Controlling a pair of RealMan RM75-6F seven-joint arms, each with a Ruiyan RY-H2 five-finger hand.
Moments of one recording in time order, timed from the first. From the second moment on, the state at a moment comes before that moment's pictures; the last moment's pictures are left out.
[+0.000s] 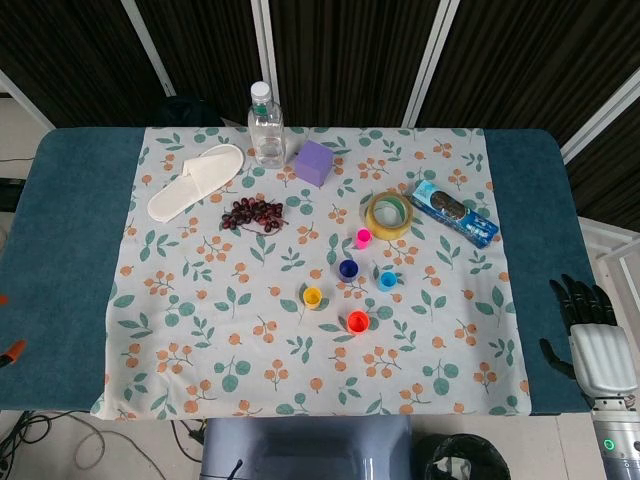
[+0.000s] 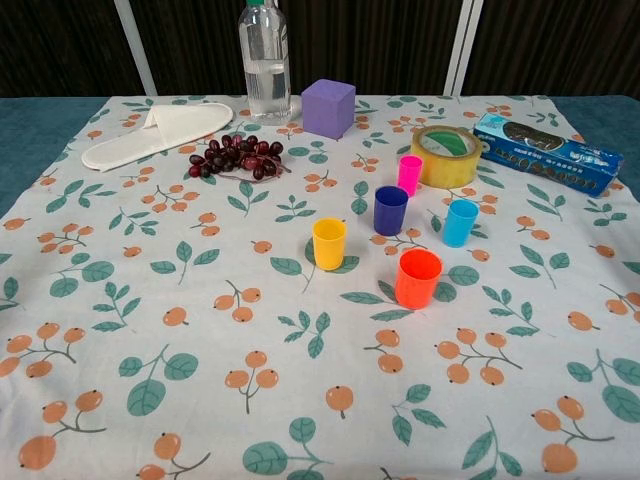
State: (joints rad) left arm -0.01 -0.99 -0.09 -1.72 1.43 1.57 -0.01; right arm 0.09 -1.14 0.08 -1.59 -1.48 1.48 -0.08
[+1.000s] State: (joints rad) left arm 0.00 -0.99 -0.09 -1.72 1.43 1.59 -0.02; right arm 0.09 -1.13 0.08 -1.60 -1.48 1.46 -0.04
